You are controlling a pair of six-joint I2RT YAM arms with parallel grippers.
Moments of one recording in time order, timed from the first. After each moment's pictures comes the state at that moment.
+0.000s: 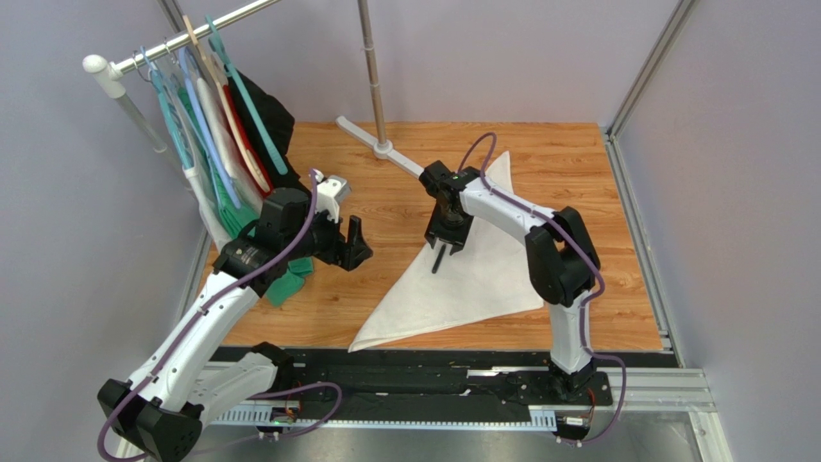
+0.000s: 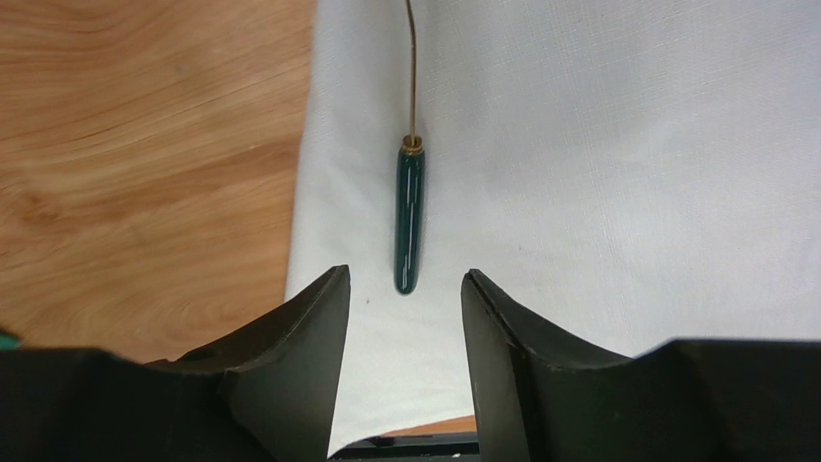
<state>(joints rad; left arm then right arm) -0.46 0.95 0.98 -0.65 0.30 -0.14 0.63 2.04 1.63 -0.99 0.10 0.98</state>
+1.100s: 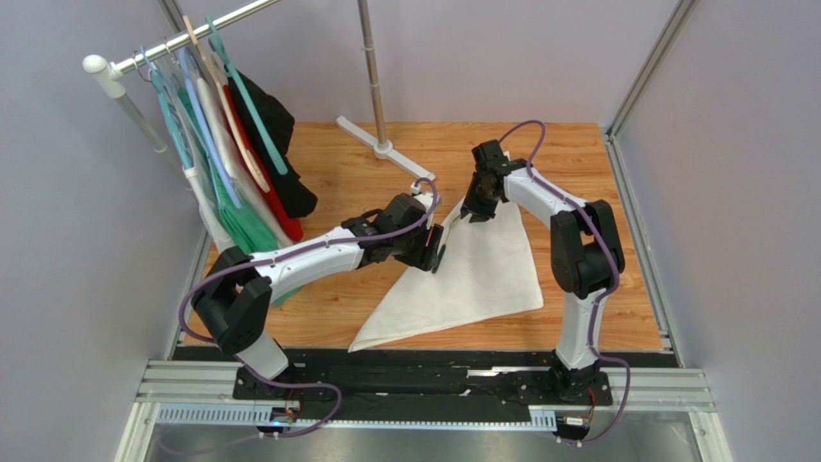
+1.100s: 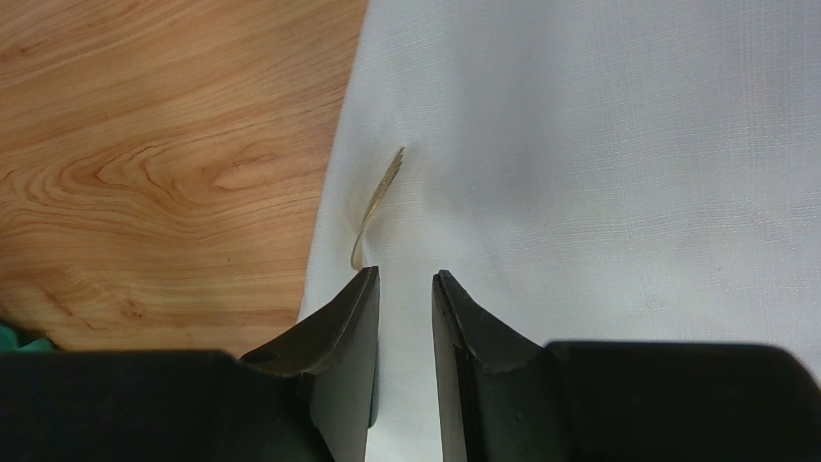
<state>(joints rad) -0.83 1.59 1.11 -0.35 0.02 -0.36 0.36 1.99 1.54 -0.66 -0.04 0.72</state>
